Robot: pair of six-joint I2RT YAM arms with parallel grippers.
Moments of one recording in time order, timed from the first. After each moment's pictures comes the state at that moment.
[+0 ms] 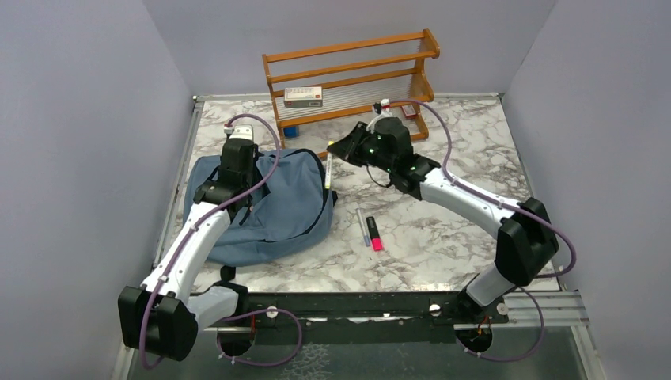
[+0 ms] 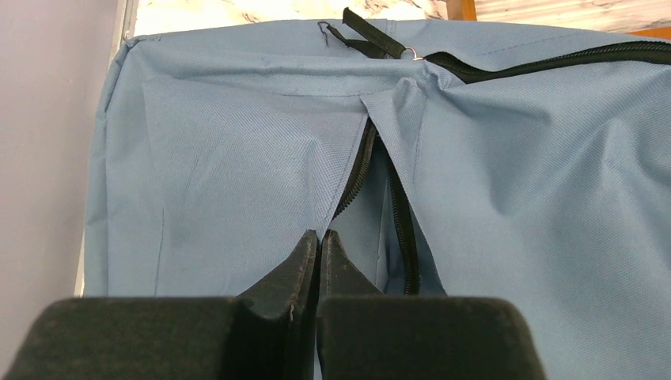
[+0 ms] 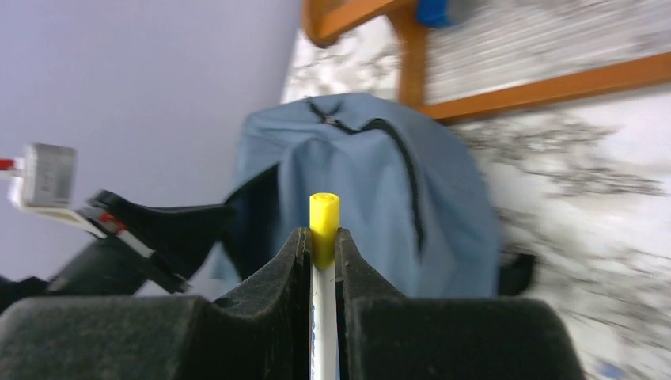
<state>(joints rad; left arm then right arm) -0.25 1.11 0.92 -0.50 -0.36 -0.16 0.70 1.57 1.22 0.03 -0.04 0.80</state>
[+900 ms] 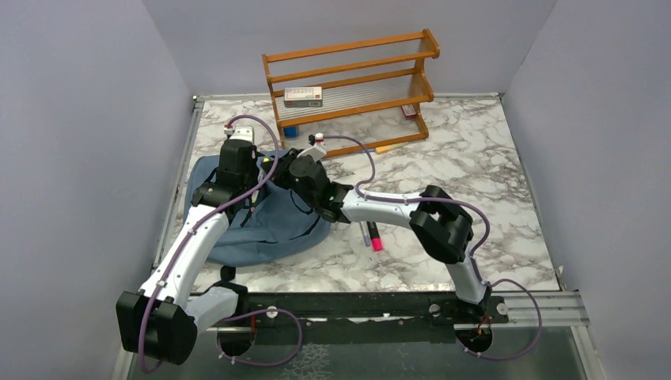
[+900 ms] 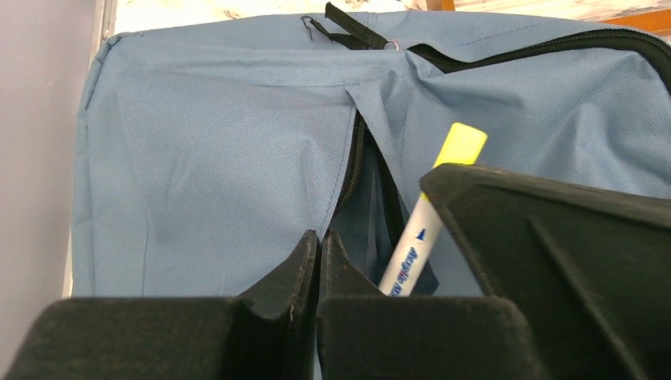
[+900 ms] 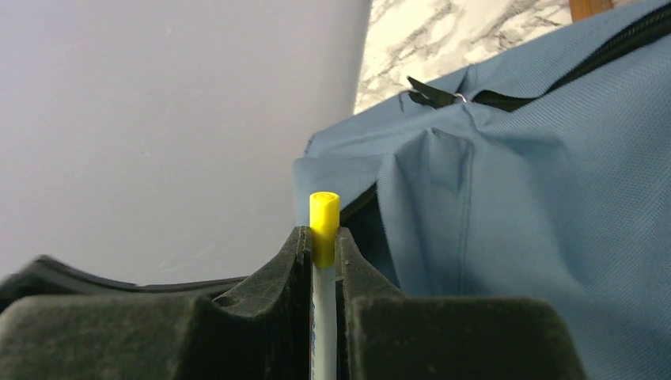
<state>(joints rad) -0.25 1.08 0.92 -0.52 -0.30 -0.15 1.06 2.07 1.52 0.40 0.41 1.10</state>
